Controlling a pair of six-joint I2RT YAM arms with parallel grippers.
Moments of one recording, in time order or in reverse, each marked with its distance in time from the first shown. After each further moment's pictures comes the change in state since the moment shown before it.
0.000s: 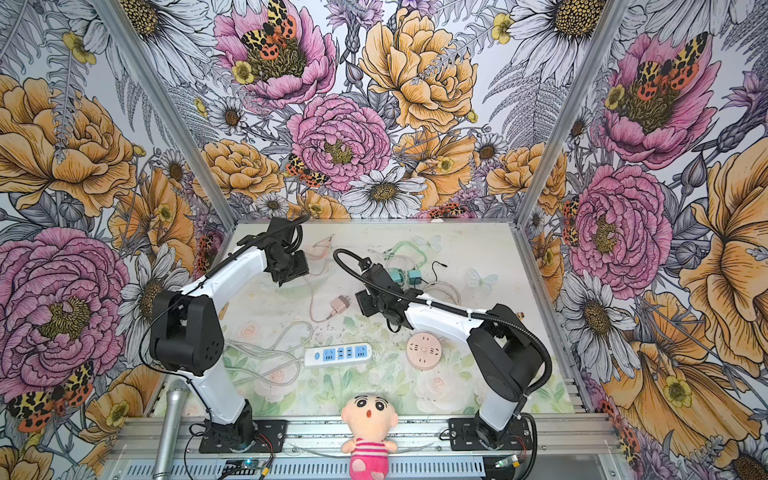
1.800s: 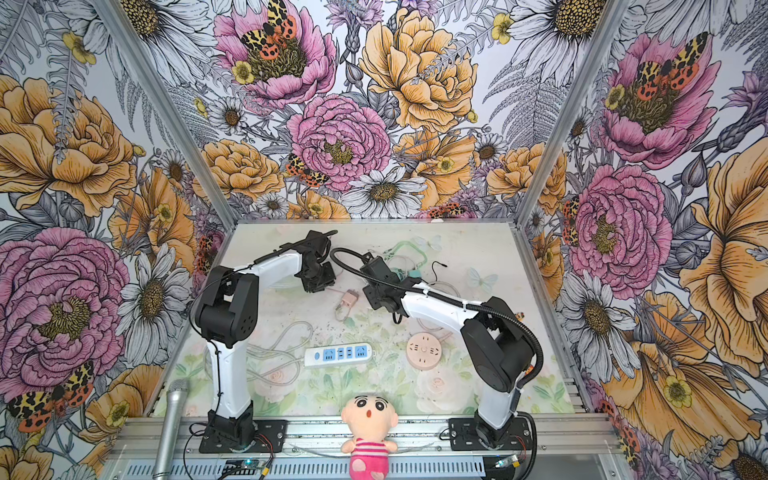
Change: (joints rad) left arm -0.109 0.314 0.096 0.112 0.060 -0.186; right arm -0.039 0.067 0.117 -0.171 0.134 -0.128
